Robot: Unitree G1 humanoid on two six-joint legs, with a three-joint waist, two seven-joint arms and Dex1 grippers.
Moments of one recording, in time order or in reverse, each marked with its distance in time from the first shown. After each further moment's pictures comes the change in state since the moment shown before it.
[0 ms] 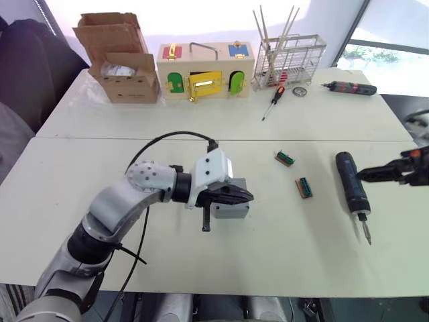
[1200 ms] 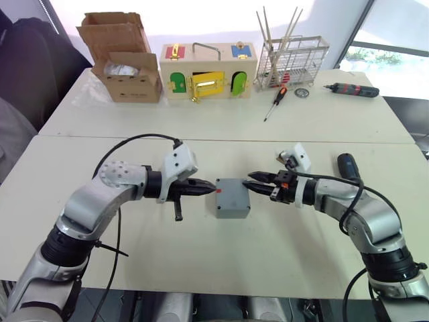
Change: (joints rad) left arm 0.078 0.152 0.120 0.117 0.027 0.005 -0.058; right arm 0.344 0.768 -0.074 -0.451 -0.232 -0.614 -0.158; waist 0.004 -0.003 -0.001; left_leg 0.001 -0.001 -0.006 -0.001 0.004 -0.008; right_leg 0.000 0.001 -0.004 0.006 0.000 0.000
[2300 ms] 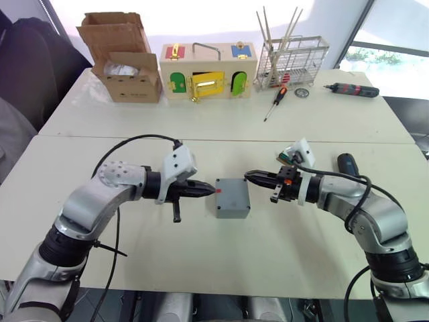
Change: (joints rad) left arm 0.000 0.013 0.000 -0.004 -0.005 0.006 -0.019; right arm -0.002 -0.007 -0.039 -0.034 0.076 0.017 -0.008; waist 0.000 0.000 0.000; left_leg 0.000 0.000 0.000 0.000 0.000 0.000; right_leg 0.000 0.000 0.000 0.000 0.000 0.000
